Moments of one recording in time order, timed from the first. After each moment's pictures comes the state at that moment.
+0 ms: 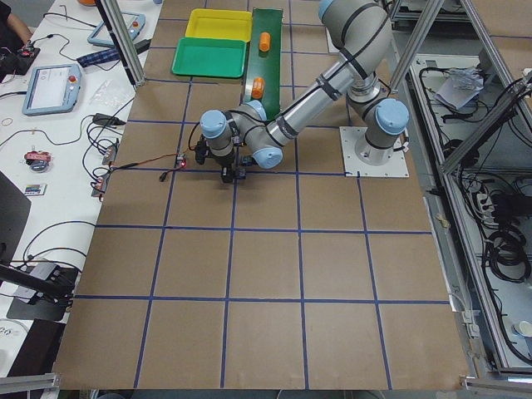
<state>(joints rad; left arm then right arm) -1.12 -2.05 -1.78 -1.01 1.55 0.47 1.56 -1.54 1.48 -1.49 -1.56 0.01</state>
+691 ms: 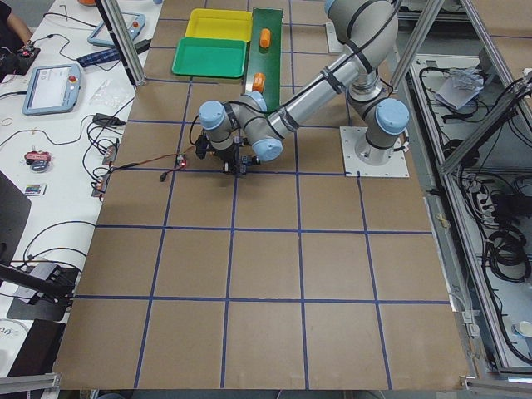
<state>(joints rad) -1.14 -1.99 -1.74 -1.11 1.58 0.47 1.56 -1.54 1.48 -1.49 -1.56 0.01</state>
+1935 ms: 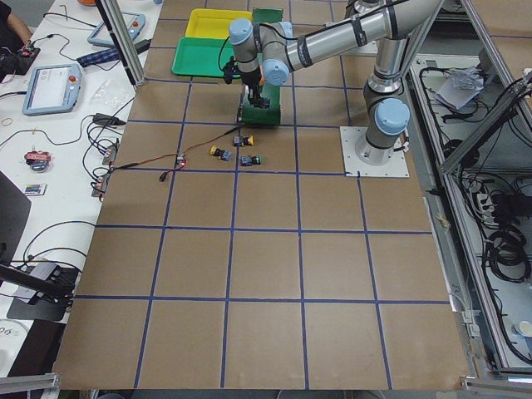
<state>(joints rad) -1.56 -1.75 -1.88 -1.25 1.53 0.11 1.56 -1.54 1.48 -1.49 -1.56 0.01</state>
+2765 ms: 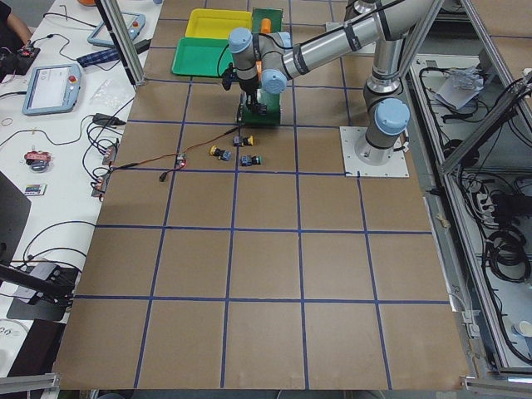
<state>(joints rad) -1.56 -1.78 -1.92 -1.15 1.52 0.10 1.56 -1.54 1.48 -1.49 -1.56 0.01</state>
